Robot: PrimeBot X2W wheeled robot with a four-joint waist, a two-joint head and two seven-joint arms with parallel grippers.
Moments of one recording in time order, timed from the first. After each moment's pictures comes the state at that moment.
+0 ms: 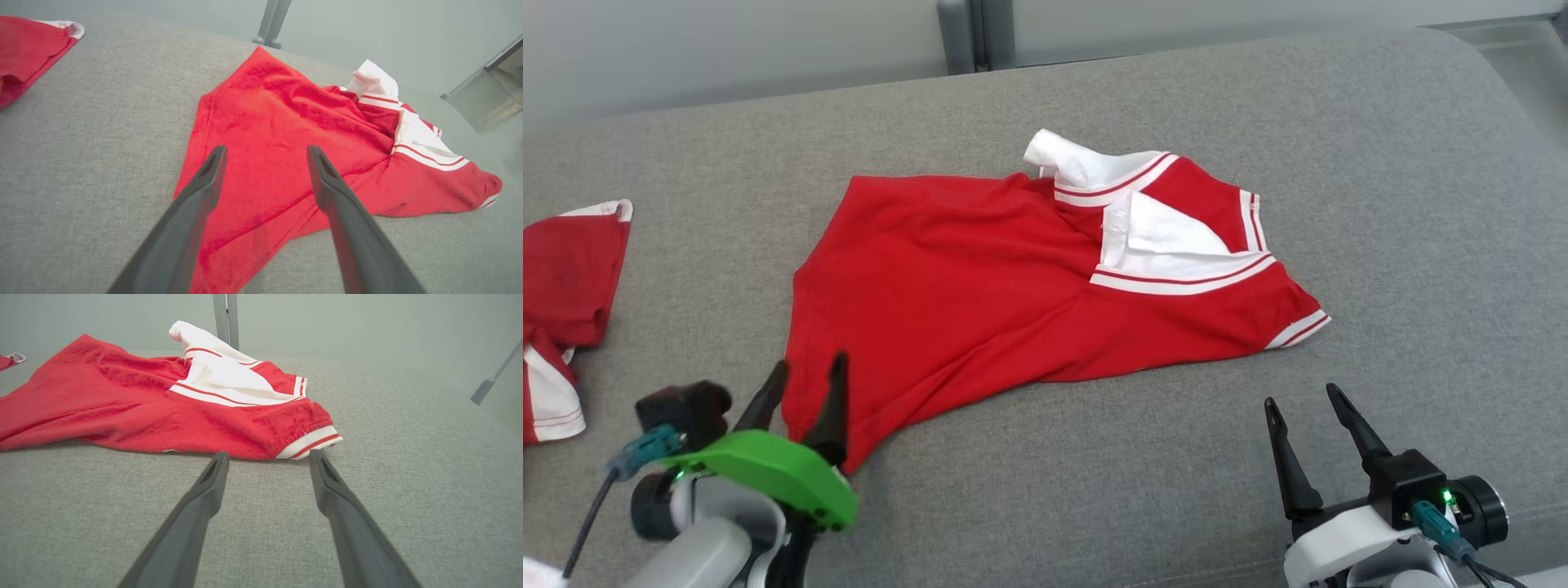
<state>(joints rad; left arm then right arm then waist) -0.28 0.62 -0.75 0.05 -1.17 0.37 -0.23 0.02 -0.05 0.08 0.18 0.00 0.13 -0.26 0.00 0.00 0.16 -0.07</state>
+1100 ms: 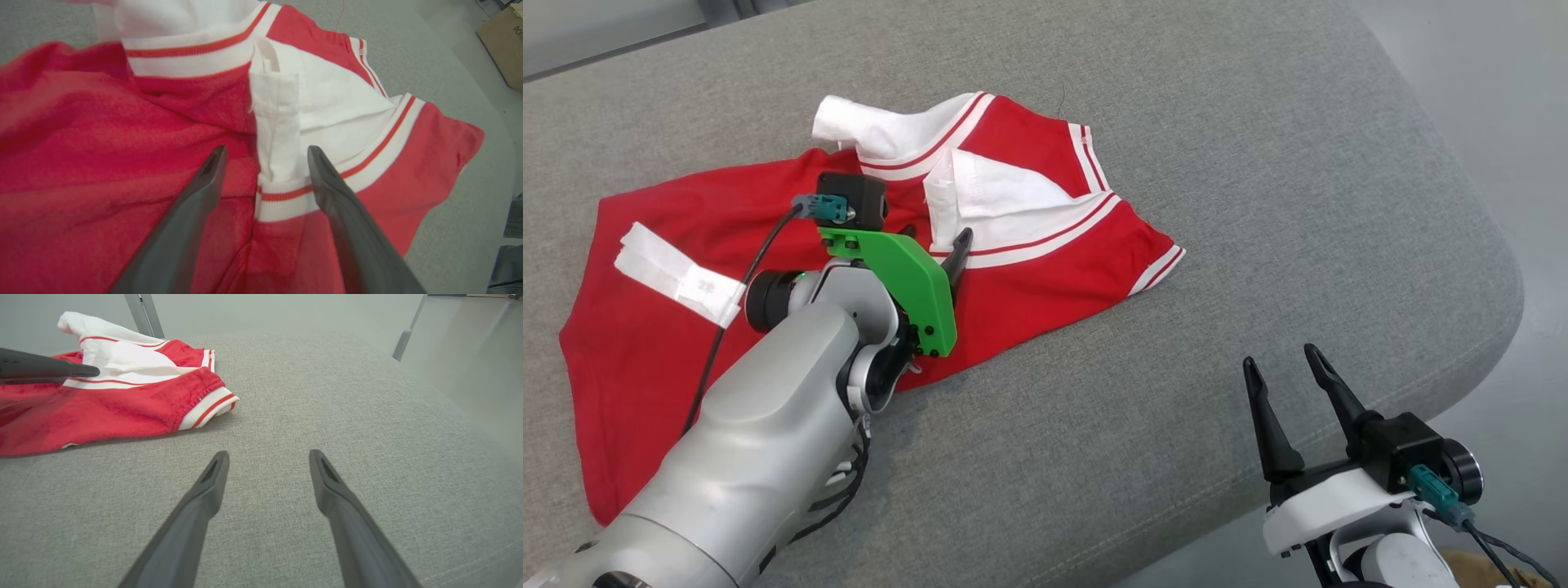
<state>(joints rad) -0.88 0.24 -0.97 0.69 -1.08 0.10 0.11 -0.06 -0.05 0.13 0.18 0.11 0.13 -0.26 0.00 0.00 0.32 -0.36</state>
